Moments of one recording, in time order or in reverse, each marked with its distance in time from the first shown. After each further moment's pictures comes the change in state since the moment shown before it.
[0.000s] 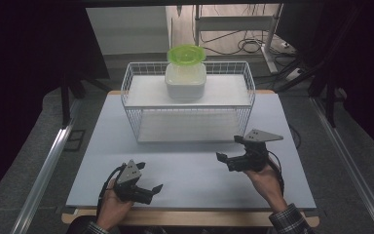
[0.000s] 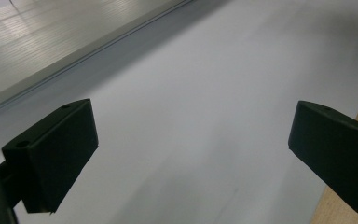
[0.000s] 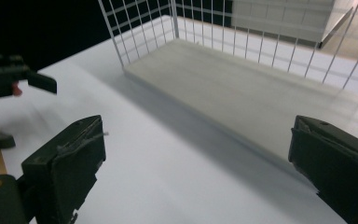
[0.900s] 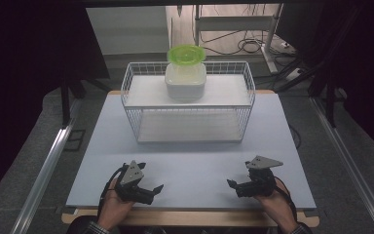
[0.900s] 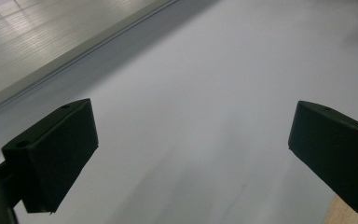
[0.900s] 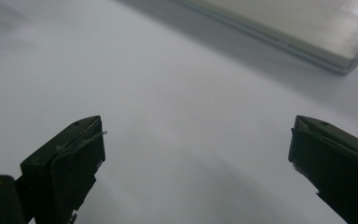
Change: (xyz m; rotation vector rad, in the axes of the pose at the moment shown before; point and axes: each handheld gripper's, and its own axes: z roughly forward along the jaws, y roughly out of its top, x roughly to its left) left arm -0.002 -0.001 0.005 0.035 0.028 0.029; right arm 0.004 -0.076 -0.012 0.210 -0.103 -0.039
